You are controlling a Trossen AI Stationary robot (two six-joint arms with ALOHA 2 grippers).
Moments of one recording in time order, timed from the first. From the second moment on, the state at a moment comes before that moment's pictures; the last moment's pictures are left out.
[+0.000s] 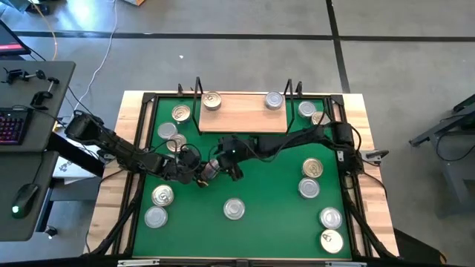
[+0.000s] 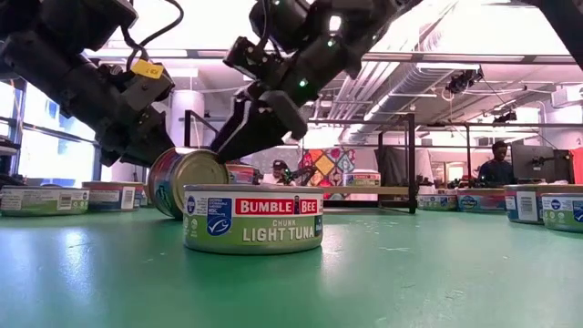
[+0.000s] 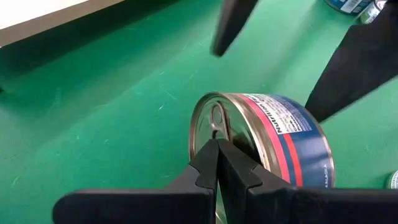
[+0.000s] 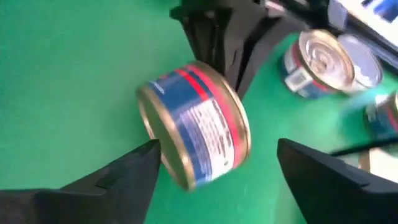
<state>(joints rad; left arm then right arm) -0.33 1.36 0.42 0.13 -0.64 -0.83 -0.01 2.07 1.46 -0.10 -0.08 -0.55</state>
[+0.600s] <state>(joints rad) -0.30 1.36 0.42 0.23 -0.61 -0.77 -0.02 2.14 1.46 0.00 -0.23 -0.61</state>
